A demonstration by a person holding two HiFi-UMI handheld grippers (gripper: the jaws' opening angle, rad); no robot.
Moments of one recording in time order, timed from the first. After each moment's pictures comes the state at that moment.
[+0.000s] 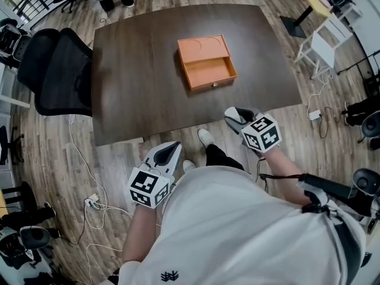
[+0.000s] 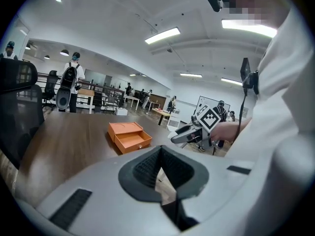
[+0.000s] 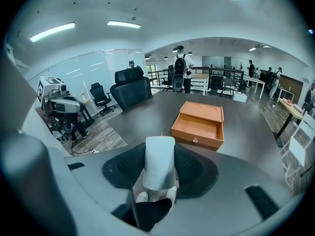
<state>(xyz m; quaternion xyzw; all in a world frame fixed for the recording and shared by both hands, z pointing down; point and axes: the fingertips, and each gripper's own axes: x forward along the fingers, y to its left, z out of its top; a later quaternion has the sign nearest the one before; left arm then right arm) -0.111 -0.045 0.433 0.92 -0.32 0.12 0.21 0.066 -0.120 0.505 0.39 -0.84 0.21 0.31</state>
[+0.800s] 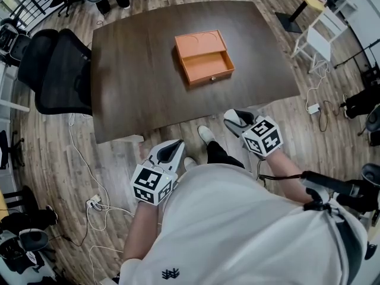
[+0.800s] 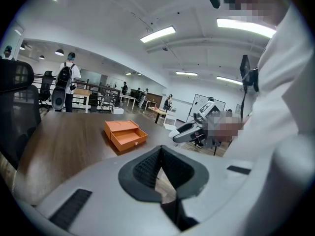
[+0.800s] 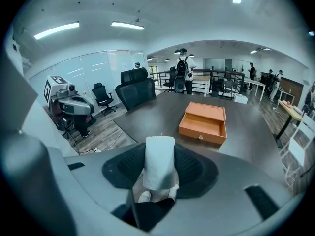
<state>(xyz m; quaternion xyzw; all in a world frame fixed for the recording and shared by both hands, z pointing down) -0.106 -0.009 0.441 0.92 -0.30 0.13 0.20 0.056 -0.066 0.497 0.39 -0.85 0.20 0.31</state>
